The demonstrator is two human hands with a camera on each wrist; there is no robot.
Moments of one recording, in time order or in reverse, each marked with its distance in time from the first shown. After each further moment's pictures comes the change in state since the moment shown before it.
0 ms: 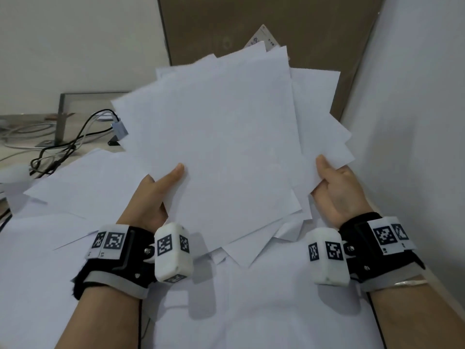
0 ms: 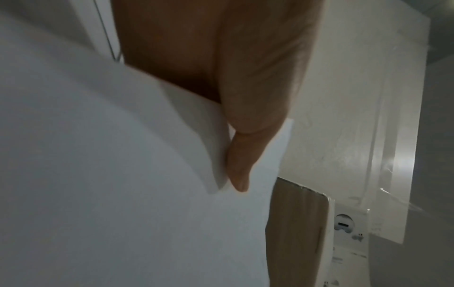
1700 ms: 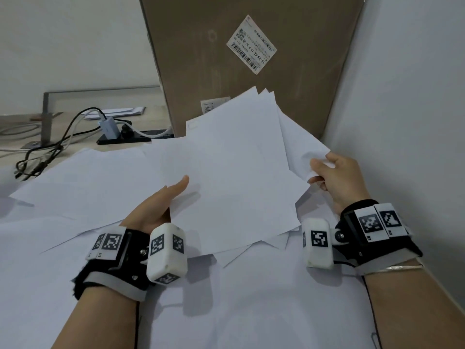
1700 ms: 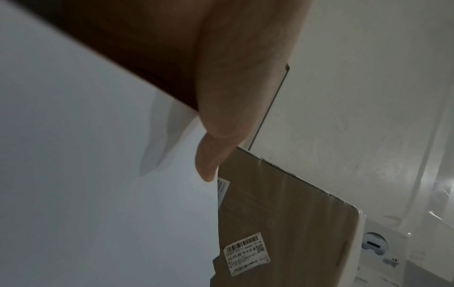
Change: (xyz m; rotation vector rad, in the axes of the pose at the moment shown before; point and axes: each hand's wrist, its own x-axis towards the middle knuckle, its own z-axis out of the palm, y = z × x) left_hand -0.001 -0.016 0.010 0.179 -0.125 -0.327; right_hand 0.010 -0.011 -0.029 -0.668 0.196 -0.069
